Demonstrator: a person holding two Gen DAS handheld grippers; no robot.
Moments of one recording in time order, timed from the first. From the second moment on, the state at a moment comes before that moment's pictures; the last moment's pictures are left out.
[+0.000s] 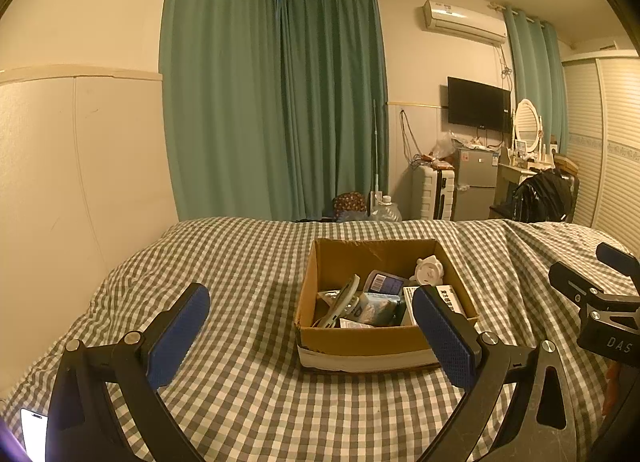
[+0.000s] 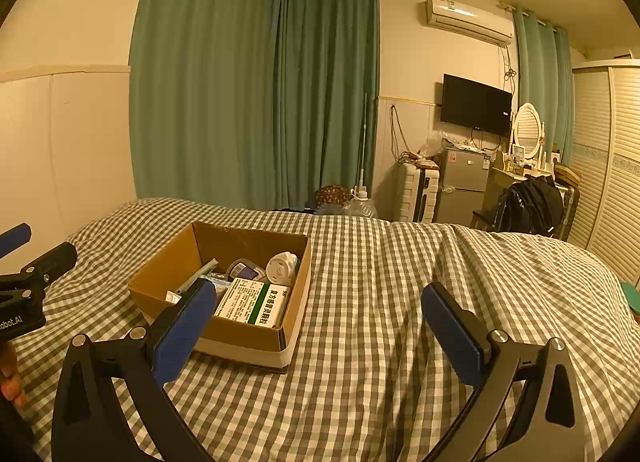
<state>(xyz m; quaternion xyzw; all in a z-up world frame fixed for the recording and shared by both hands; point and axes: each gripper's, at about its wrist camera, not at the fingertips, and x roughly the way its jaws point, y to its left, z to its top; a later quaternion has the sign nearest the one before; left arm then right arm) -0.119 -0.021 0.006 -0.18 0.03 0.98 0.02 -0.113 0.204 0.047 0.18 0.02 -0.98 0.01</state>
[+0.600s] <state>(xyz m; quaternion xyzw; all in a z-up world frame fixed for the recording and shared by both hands) -0.120 -0.023 0.004 -0.17 0.02 0.98 0.02 -0.113 0.202 0.044 0.19 0.03 -0.98 0.01</state>
